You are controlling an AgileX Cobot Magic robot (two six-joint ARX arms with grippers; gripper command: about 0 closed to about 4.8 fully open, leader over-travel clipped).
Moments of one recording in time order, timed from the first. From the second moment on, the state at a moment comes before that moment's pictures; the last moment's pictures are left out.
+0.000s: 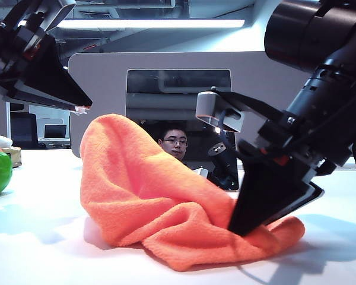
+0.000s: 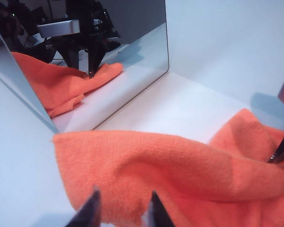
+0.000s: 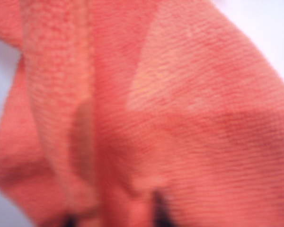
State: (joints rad) left arm -0.34 1.07 0.58 -0.04 0.47 0.19; right arm 0.67 1.41 0.62 -0.24 -0.34 -0.16
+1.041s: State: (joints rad) left arm -0.34 1.07 0.58 -0.02 0.61 0.20; right arm 0.67 0.78 0.64 -0.35 -0.33 -0.19
